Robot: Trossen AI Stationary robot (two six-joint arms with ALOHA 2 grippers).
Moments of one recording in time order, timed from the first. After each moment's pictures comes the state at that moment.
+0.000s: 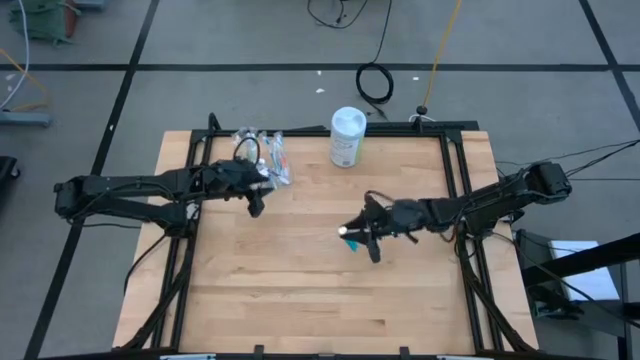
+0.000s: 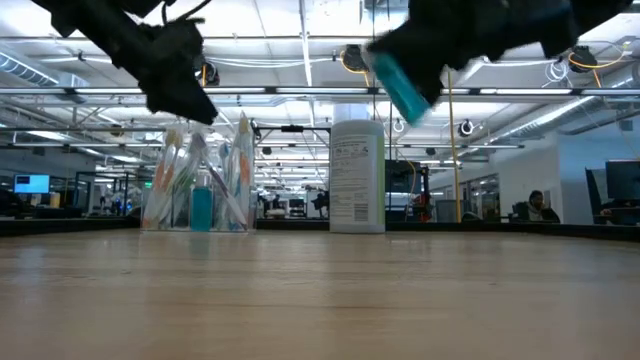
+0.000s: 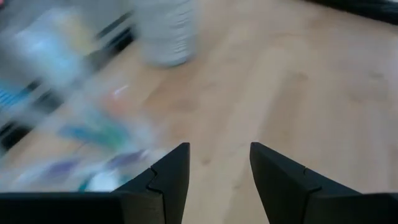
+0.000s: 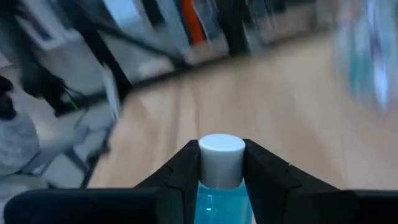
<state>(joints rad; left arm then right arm) 0.19 0.93 0.64 -0.31 -0.18 -0.21 0.16 1.34 0.64 0.46 0.05 0.37</state>
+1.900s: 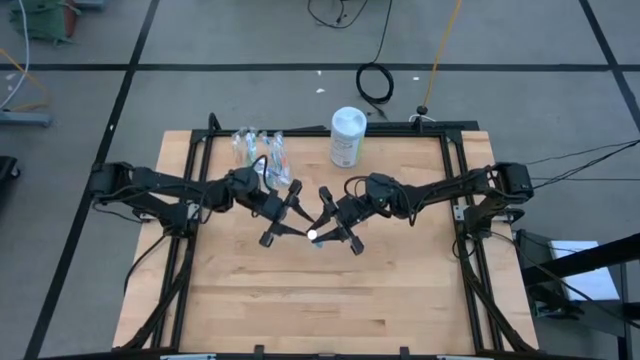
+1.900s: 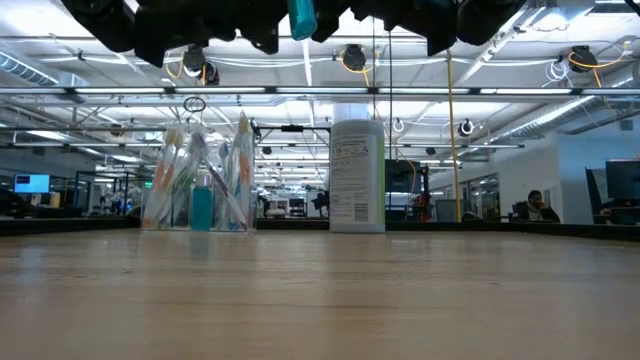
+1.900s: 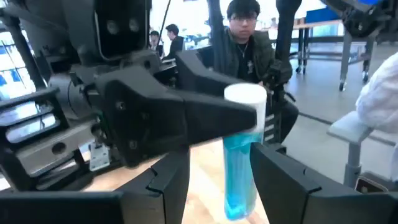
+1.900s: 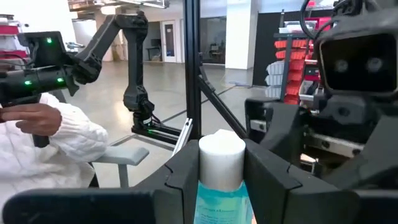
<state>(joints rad) 0.07 1.35 0.67 0.68 0.57 0.19 0.00 1.65 0.99 0.75 -0.55 0.04</state>
